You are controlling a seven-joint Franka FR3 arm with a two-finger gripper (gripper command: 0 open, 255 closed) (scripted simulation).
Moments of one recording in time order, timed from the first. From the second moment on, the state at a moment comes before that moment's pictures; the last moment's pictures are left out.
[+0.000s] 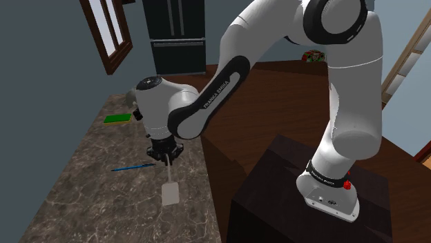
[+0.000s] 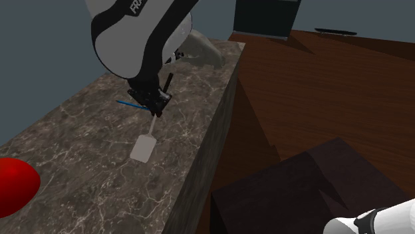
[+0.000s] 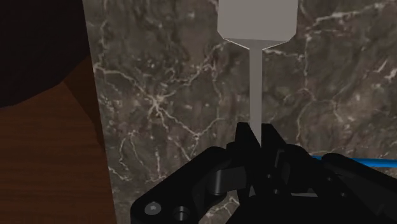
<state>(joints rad) 0.09 0.40 0.54 -2.03 -0.38 2.36 1.59</state>
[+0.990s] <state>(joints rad) 0.03 0.35 0.55 -1.92 -0.31 2.22 1.48</state>
